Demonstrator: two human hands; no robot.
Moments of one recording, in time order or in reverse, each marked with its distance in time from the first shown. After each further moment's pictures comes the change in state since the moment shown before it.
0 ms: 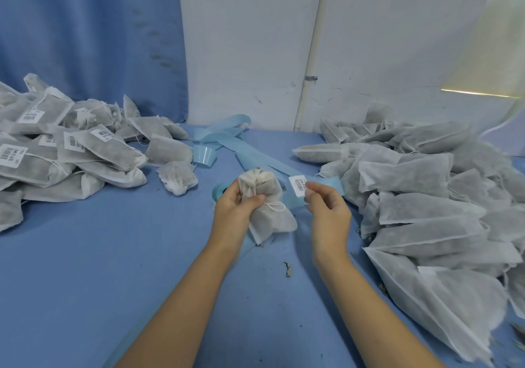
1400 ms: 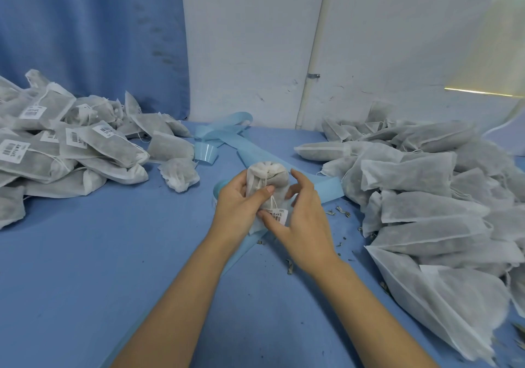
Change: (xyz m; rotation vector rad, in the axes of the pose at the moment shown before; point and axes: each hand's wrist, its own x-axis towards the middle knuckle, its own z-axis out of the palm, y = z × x) left_hand -0.002 0.018 0.006 0.048 -0.102 0.088; right_hand -0.014 0.008 0.005 -0.711 -0.381 -0.487
